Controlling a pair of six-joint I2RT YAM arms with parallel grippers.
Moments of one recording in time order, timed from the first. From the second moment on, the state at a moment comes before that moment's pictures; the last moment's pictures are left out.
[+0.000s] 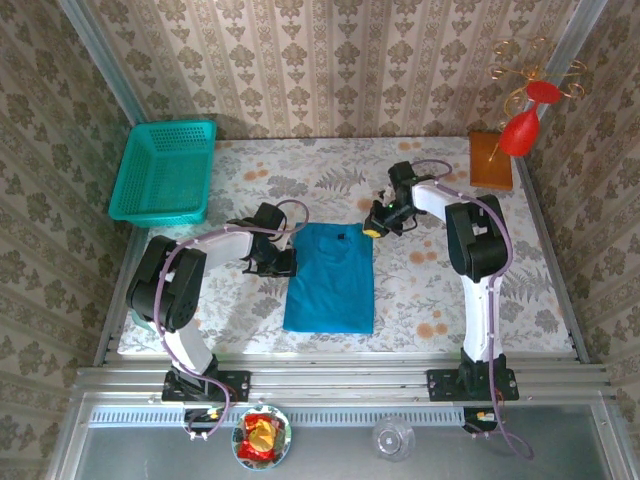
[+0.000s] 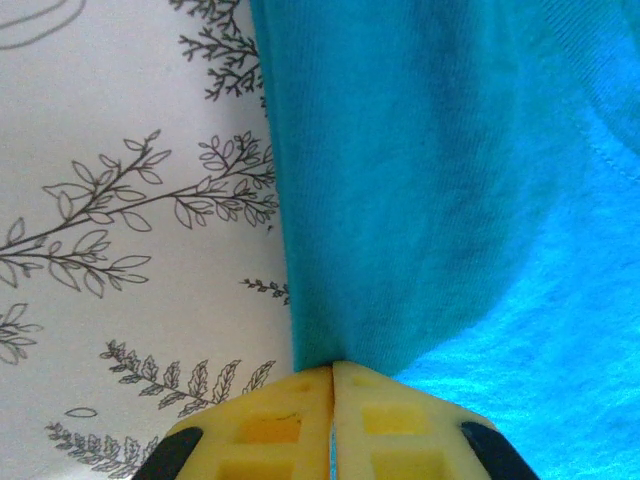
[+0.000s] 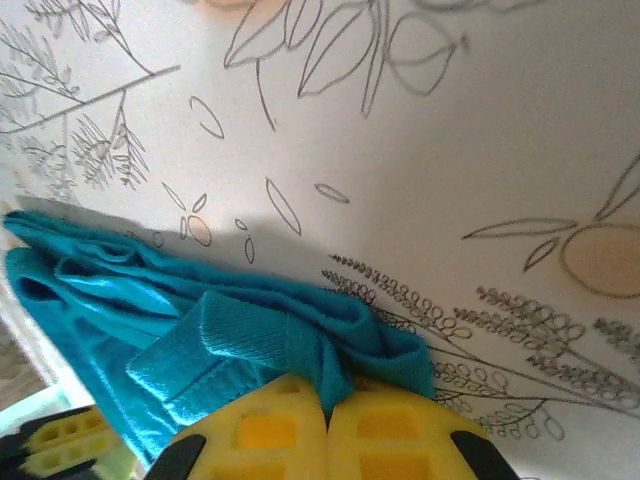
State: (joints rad) left arm -0.49 1.74 0.98 -0.56 0.34 -0.32; right arm 0.21 2.19 1.56 -0.69 -0.58 0.55
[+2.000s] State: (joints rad) left arm -0.49 1.73 0.96 -0.54 0.34 -0.32; right arm 0.25 2.23 1.71 -0.85 -0.39 0.50
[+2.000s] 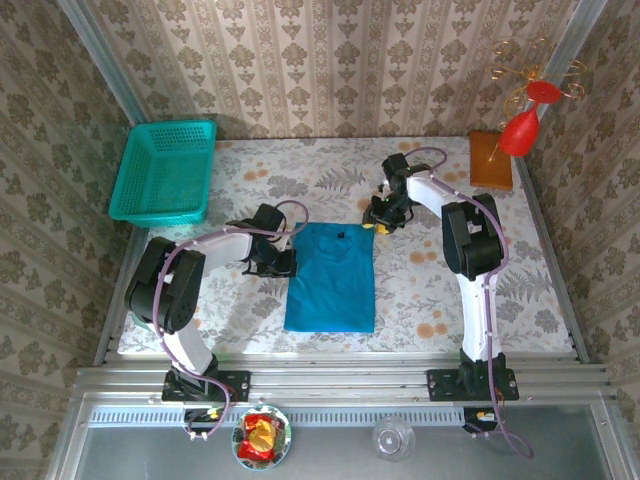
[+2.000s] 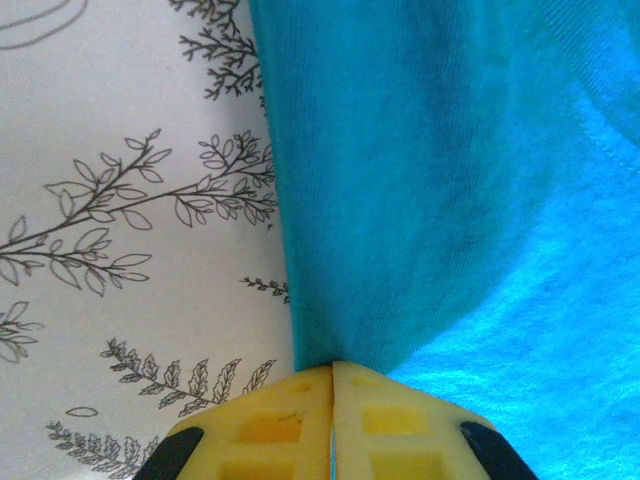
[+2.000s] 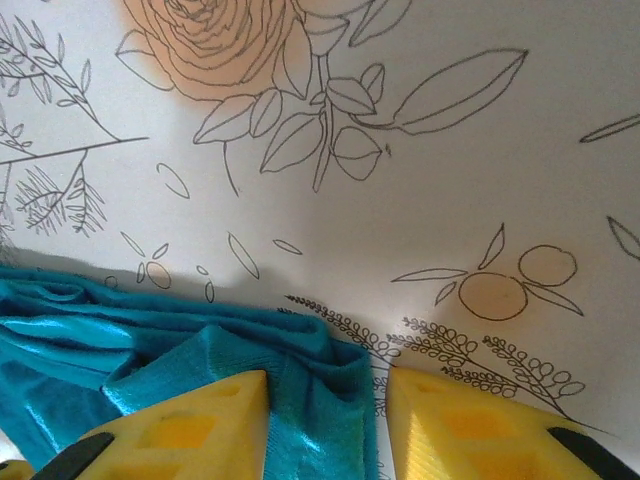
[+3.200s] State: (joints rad) left arm -0.50 1.73 0.96 -0.54 0.34 -0.32; right arm 0.28 2.23 1.71 -0.85 -0.42 0.47
